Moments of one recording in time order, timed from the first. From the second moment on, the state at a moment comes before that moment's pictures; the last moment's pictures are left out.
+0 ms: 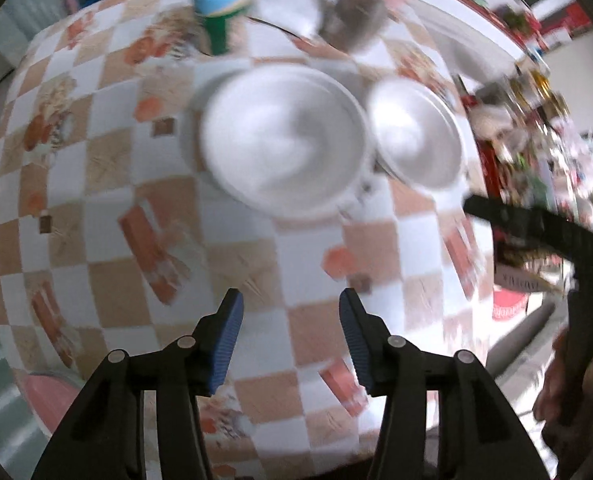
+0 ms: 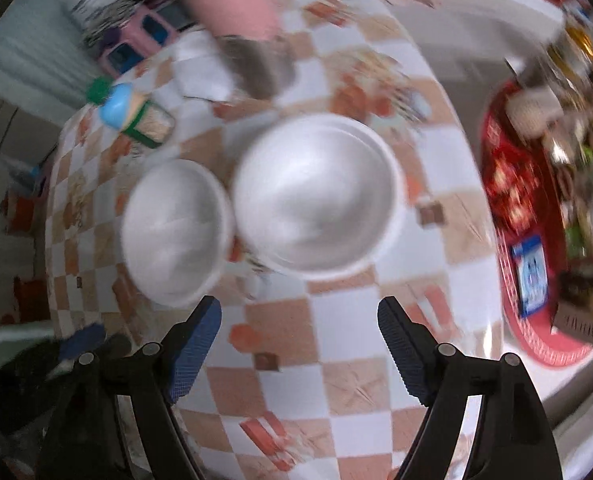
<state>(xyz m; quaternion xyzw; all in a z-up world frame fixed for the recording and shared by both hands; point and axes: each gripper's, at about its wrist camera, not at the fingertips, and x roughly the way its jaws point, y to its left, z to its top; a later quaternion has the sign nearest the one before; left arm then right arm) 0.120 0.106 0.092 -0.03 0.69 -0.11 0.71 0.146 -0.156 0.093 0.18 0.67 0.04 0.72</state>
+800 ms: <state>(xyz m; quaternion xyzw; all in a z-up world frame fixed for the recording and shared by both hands) 0.049 0.112 0.099 0.01 0.72 -0.06 0.69 0.217 -0.201 0.029 0.16 0.69 0.03 0.71</state>
